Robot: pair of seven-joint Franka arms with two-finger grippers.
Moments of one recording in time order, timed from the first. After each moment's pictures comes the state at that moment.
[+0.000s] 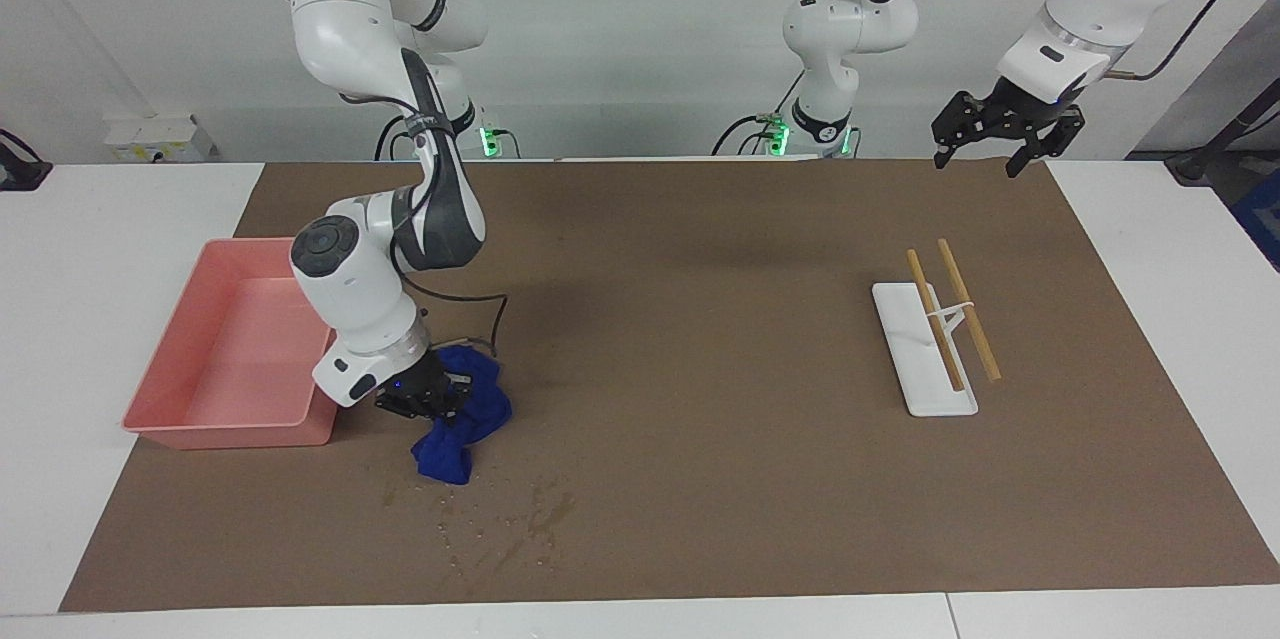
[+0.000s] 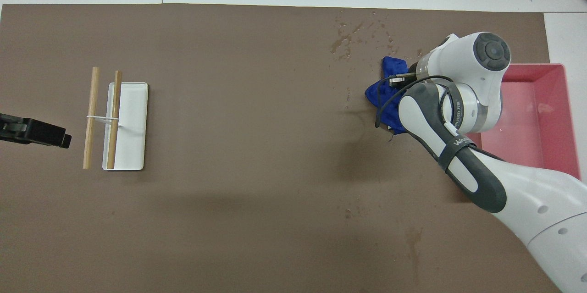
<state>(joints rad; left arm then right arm) 0.00 -0.08 -0.04 -1.59 -0.06 1.44 0.14 0.06 0.50 0.07 -1.75 0.09 2.38 0.03</state>
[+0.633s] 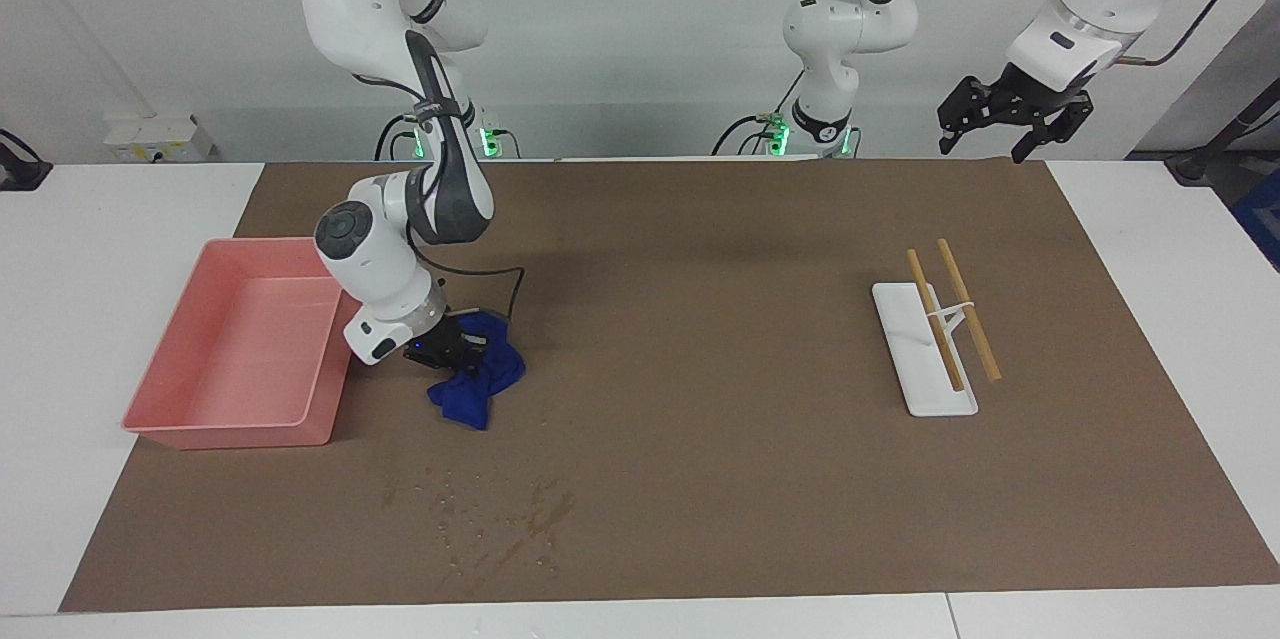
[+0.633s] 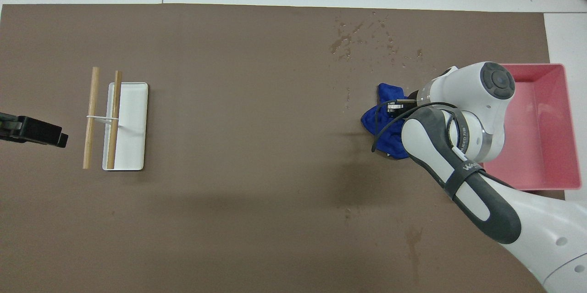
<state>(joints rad) 0.01 -0.07 -0.05 -1.58 -0.06 1.42 0.14 0.06 0.33 0.08 -1.99 0.22 2.35 0.06</state>
